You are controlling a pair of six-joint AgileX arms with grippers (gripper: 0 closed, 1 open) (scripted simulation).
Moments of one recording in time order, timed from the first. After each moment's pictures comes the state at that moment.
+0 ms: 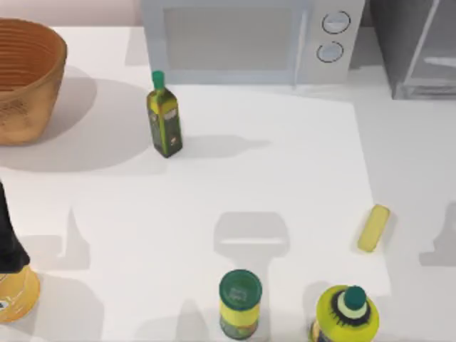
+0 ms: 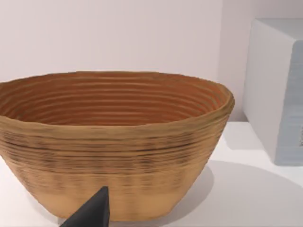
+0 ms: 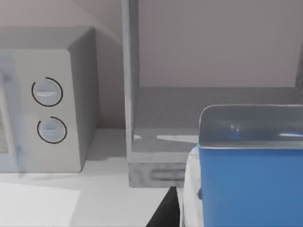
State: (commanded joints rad) left arm 0.00 0.00 0.00 0.00 0.00 0.00; right arm -0.01 0.05 0.02 0.04 -0.01 0.00
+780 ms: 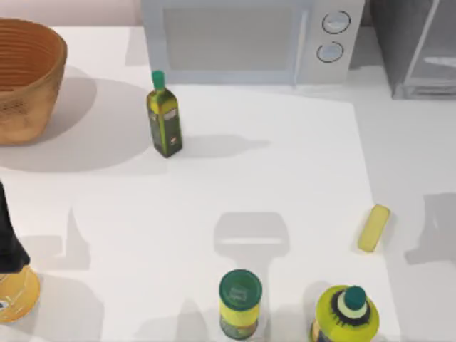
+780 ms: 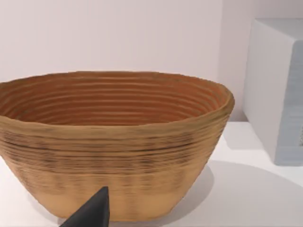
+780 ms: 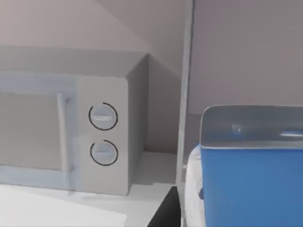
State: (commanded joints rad) left arm 0.00 0.00 0.00 0.00 0.00 0.00; right arm 0.07 0.15 0.08 0.14 -0.06 -0.02
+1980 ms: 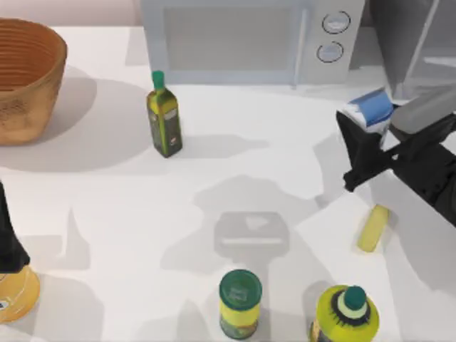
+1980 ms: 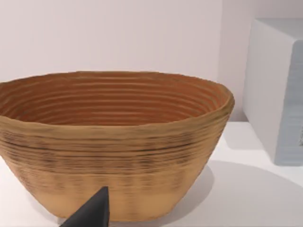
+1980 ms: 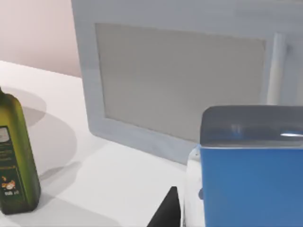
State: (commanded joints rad) left arm 0.00 0.00 0.00 0.00 0.00 0.00; right arm 0.32 1.79 0.46 1.28 -0.24 0.04
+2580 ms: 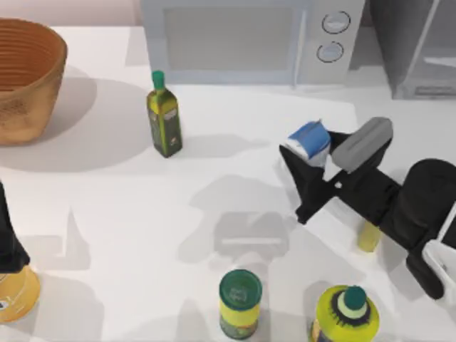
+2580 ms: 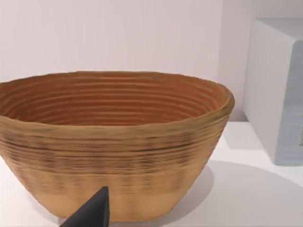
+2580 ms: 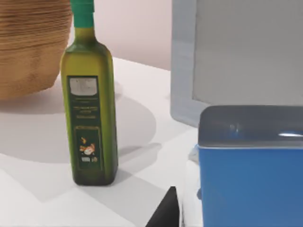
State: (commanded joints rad) left arm 0.00 0.00 0.00 0.00 0.00 0.00; right arm 0.42 2.21 0.59 1.63 -0.32 0.02
